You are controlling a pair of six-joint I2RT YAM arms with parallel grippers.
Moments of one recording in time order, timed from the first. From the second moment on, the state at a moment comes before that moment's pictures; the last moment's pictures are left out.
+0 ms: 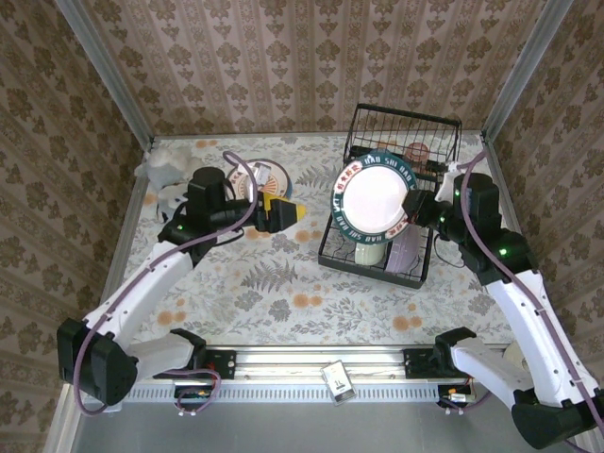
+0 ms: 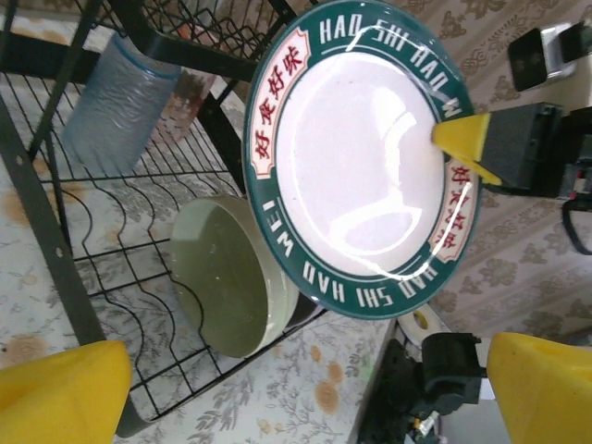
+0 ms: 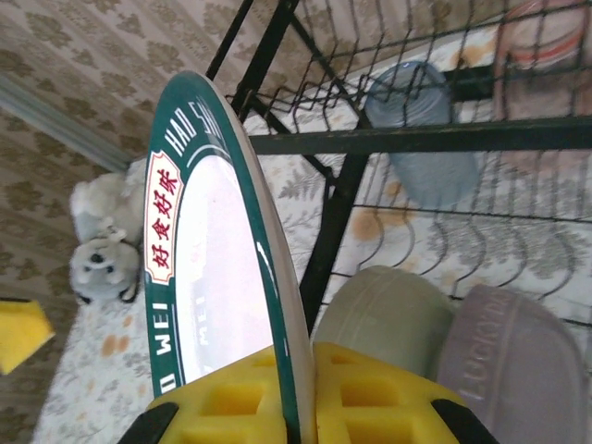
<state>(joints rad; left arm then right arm) -0.50 1.16 0.96 -0.14 0.80 -0.49 0.23 0.90 1.10 -0.68 -0.16 0.55</state>
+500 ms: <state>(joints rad) -0.56 1.33 1.08 -0.15 0.82 -0.55 0.13 0.90 0.92 -0.45 -0.46 0.65</state>
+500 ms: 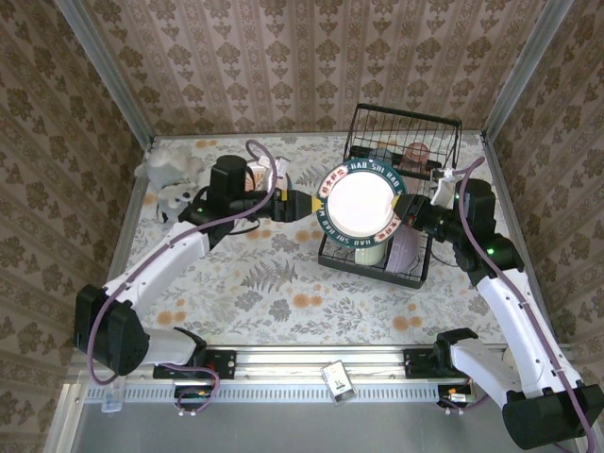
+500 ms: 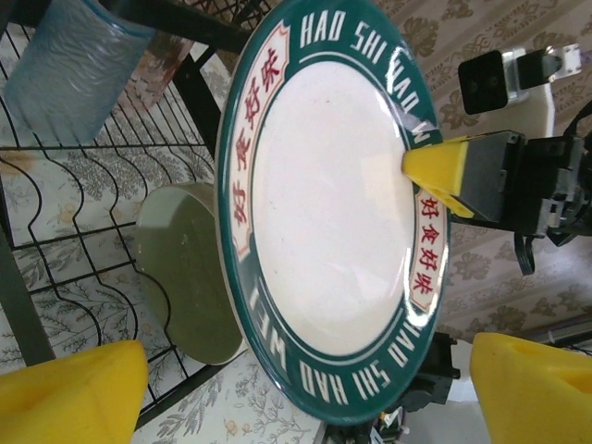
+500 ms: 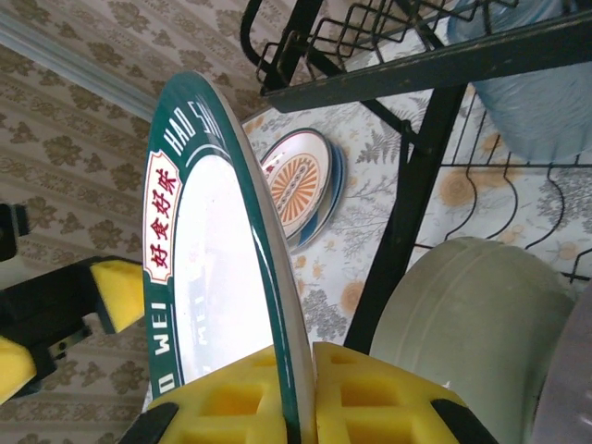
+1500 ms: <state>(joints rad) -0.61 1.44 1.13 -0.15 0.76 -0.70 0.11 0.89 0.86 -0.38 -0.53 0.67</state>
